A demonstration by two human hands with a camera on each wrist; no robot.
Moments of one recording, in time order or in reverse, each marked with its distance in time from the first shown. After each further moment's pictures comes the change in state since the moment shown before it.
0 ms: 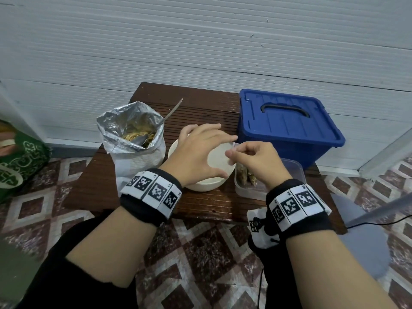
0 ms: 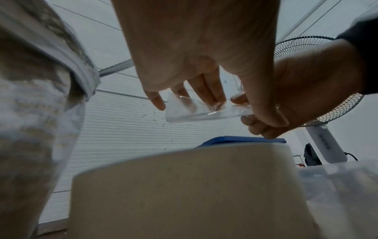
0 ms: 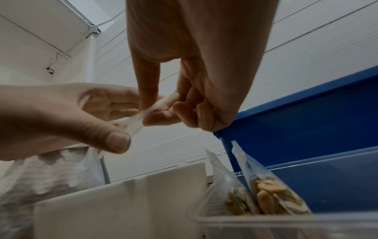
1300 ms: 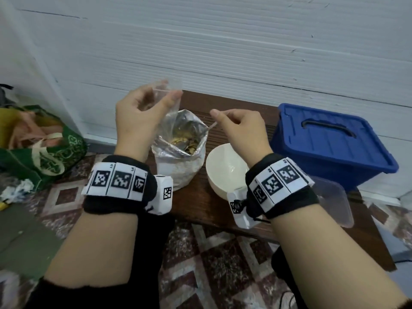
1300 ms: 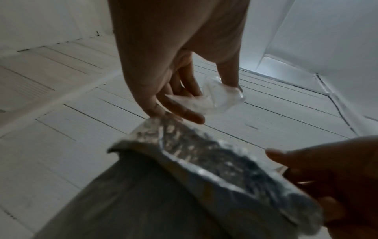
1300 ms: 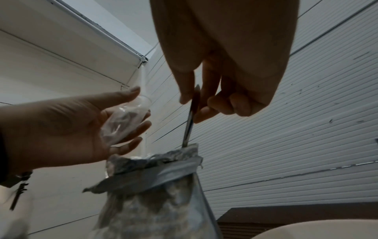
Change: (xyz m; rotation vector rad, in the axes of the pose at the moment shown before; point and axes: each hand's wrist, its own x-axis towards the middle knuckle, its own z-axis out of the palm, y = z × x) left_hand -0.044 -0.047 -0.121 -0.721 0.802 -0.556; right_hand 0.046 -0.092 0.086 -0.029 0.094 -0.250
